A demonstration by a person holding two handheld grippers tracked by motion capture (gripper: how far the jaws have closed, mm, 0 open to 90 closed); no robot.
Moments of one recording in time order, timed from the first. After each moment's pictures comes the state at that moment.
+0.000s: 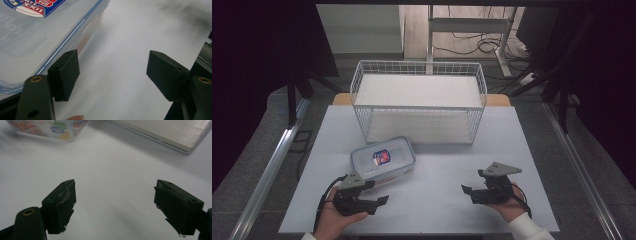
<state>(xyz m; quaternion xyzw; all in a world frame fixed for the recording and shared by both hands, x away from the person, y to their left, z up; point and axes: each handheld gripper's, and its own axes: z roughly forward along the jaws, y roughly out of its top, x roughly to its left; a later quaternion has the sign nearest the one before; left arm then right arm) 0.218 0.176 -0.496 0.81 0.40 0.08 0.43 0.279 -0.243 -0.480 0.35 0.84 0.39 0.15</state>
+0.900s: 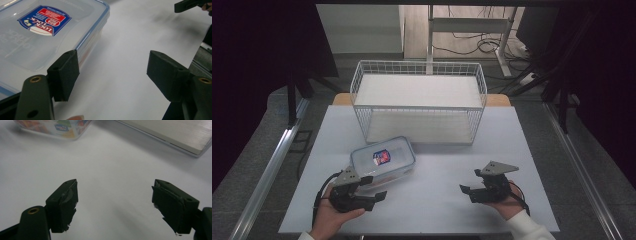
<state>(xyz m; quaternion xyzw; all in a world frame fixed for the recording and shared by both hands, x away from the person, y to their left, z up) 0.220 0.182 -0.479 0.79 0.40 0.09 0.45 0.285 -0.239 -0.482 0.34 0.85 0.39 0.14</state>
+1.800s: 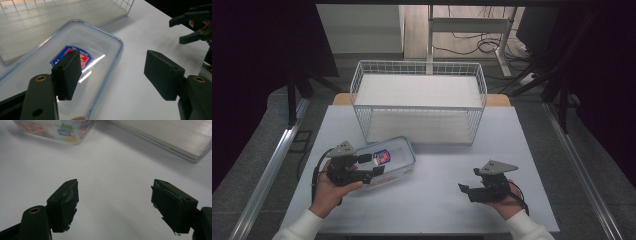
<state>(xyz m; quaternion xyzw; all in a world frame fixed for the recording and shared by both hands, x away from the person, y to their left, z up) 0.271 0.195 -0.444 0.77 0.41 0.09 0.48 0.282 -0.234 -0.475 0.33 0.84 0.39 0.14</state>
